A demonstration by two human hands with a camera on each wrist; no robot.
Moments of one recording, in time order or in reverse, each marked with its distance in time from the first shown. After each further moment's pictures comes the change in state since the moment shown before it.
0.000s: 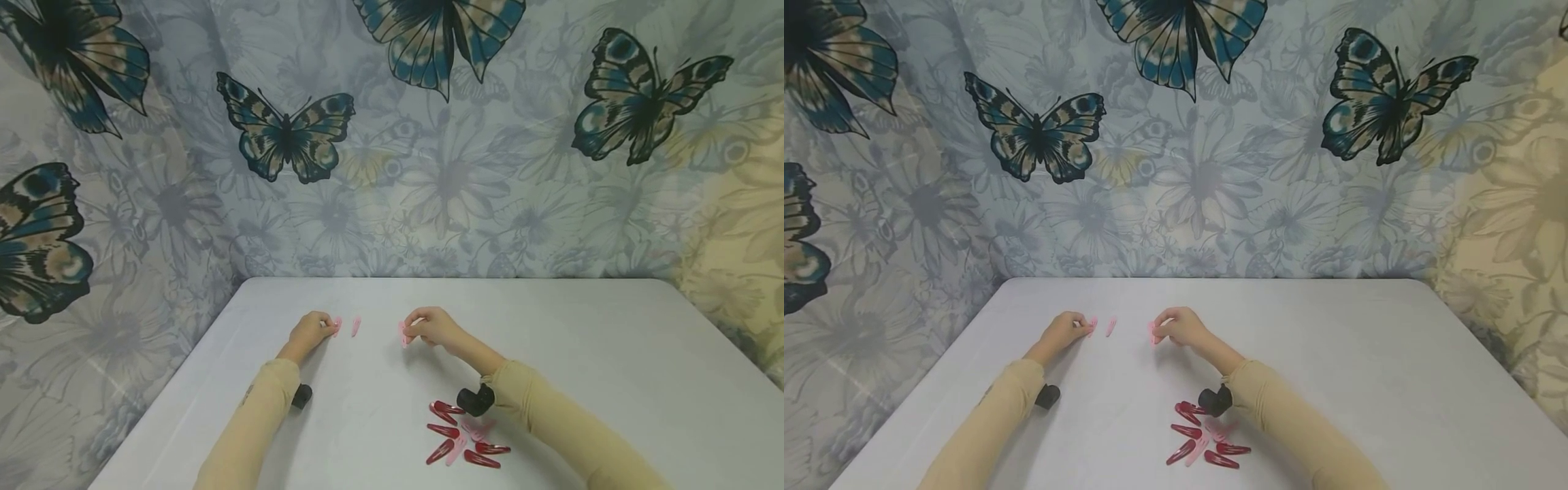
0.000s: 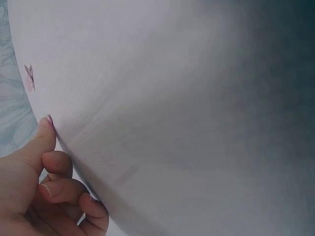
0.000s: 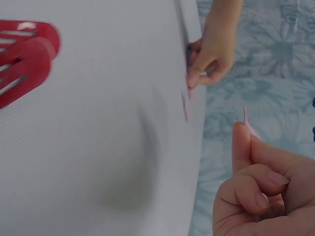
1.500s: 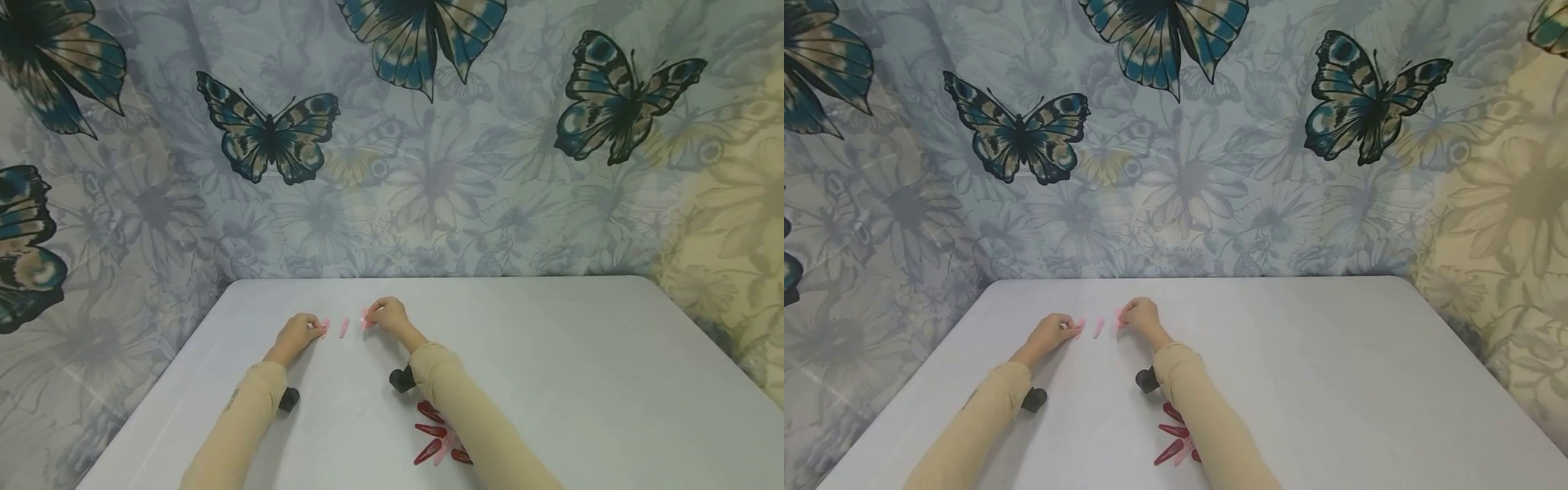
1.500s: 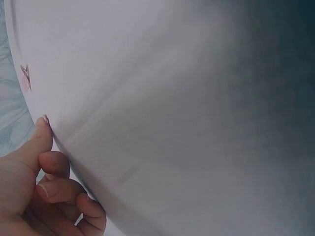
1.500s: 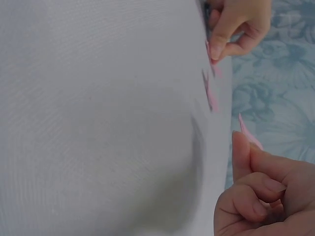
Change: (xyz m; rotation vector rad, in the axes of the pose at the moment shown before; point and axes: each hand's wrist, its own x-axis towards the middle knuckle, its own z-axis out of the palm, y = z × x) left_hand 0.001 0.001 -0.001 0.005 0.003 -0.009; right_hand 0.067 0.000 0.048 -0.153 0.279 0.040
